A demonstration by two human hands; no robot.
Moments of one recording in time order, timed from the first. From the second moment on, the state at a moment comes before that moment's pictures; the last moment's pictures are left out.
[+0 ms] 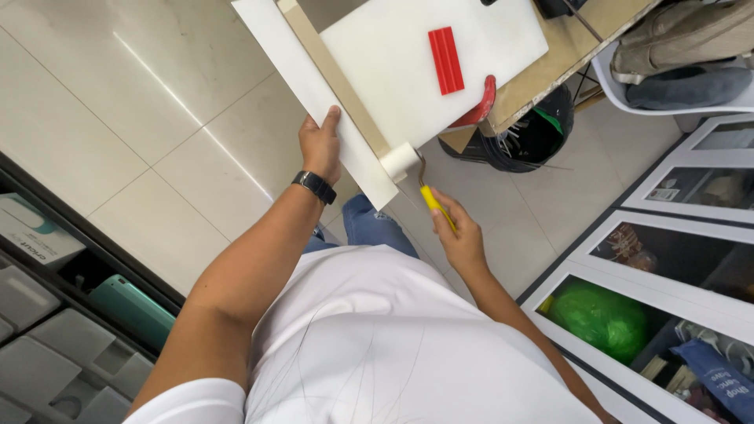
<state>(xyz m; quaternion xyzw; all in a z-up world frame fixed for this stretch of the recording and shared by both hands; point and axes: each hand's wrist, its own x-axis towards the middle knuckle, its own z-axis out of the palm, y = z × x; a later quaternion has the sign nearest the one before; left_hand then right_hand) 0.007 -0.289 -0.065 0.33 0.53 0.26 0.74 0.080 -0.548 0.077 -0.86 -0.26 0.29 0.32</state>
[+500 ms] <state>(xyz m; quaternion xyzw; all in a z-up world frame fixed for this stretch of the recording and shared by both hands) 0.003 -0.291 -0.067 0.31 0.52 0.26 0.75 0.088 -0.596 0.054 -0.84 -0.20 0.34 0.36</state>
